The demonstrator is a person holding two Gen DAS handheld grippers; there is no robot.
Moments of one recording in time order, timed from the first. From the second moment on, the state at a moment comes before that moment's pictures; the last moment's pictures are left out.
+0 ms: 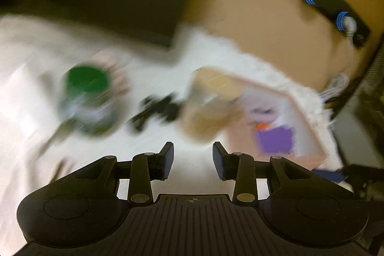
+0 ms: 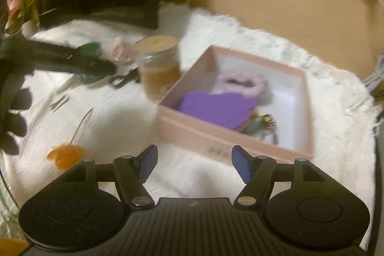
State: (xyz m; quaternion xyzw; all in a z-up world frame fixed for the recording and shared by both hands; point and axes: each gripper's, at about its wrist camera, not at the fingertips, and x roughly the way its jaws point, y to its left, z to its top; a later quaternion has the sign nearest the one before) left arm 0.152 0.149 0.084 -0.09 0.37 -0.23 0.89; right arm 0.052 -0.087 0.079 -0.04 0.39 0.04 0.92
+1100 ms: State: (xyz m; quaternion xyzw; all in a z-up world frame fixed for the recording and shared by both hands) left arm 0.191 0.230 0.036 0.03 0.45 -0.13 0.88; right arm 0.085 0.017 0.054 -0.06 0.44 0.21 0.87
